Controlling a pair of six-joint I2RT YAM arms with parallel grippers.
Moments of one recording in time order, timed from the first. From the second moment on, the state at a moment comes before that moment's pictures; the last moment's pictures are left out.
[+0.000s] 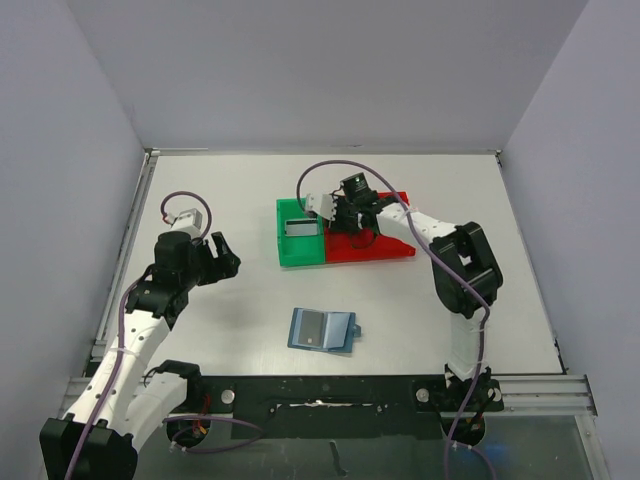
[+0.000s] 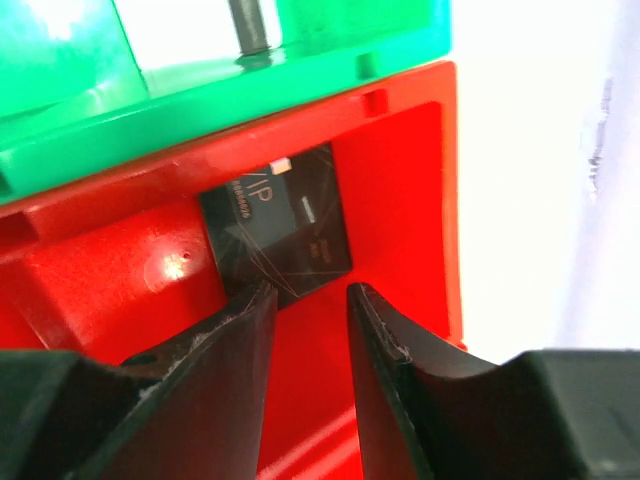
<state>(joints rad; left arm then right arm) -0.19 0.86 0.66 -0.42 0.05 -0.43 0.53 2.01 1.44 -0.29 -0.05 -1.01</state>
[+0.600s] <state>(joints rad) -0.19 0.84 0.66 -0.42 0.03 -0.44 0.69 1.20 0.94 0.11 -0.01 -0.19</state>
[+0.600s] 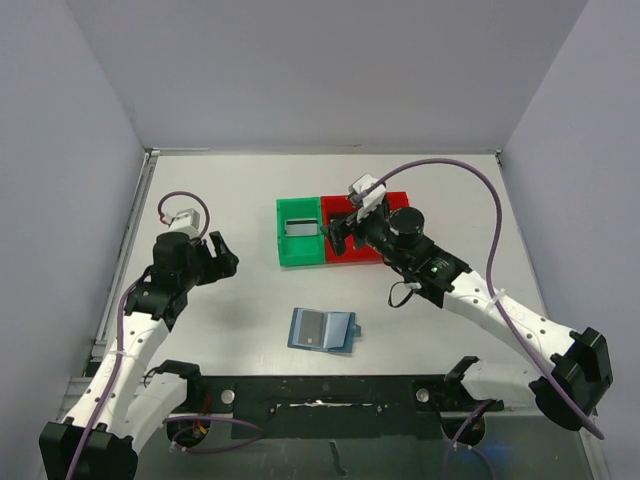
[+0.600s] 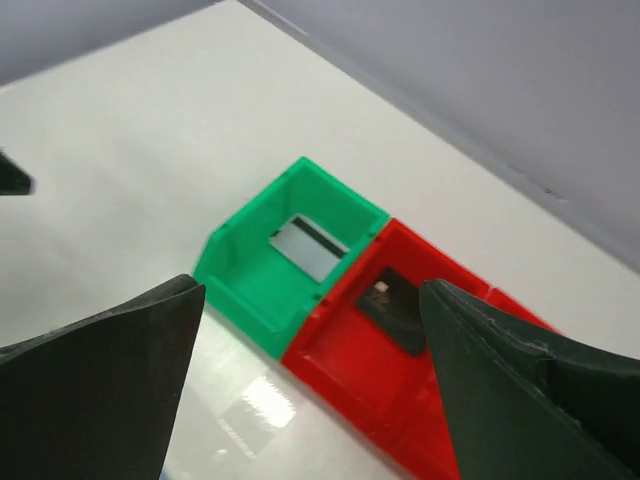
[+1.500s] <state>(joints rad) -0.18 0.83 0.66 -0.43 0.00 -0.45 1.22 1.52 0.95 -0.36 0.51 1.00</state>
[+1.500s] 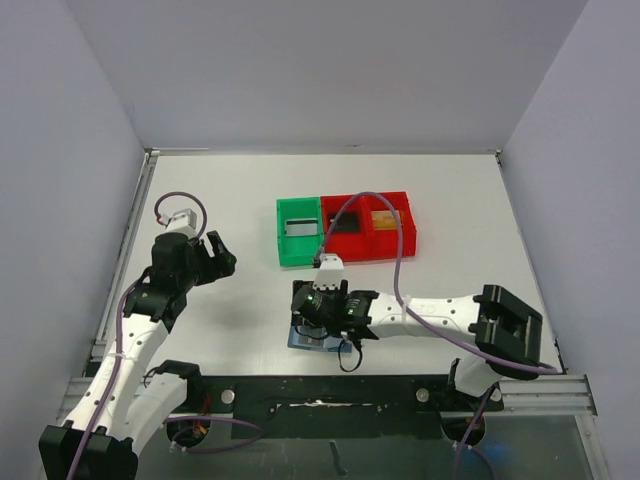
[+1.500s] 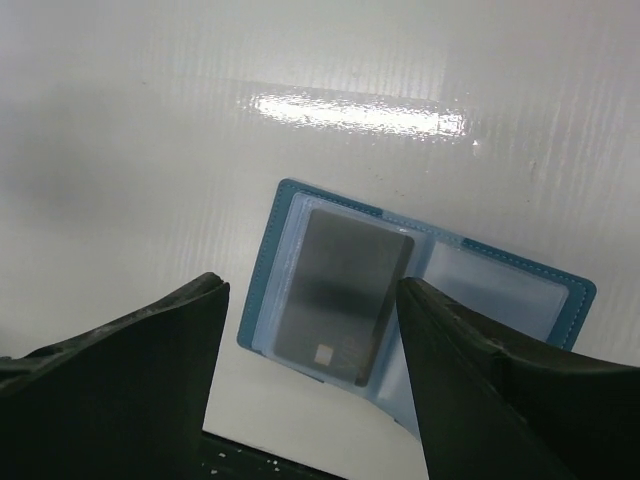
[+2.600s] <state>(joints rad) -0.20 0.83 0.66 -0.43 0.00 -0.45 1.17 1.73 1.01 -0.45 0.48 1.10</state>
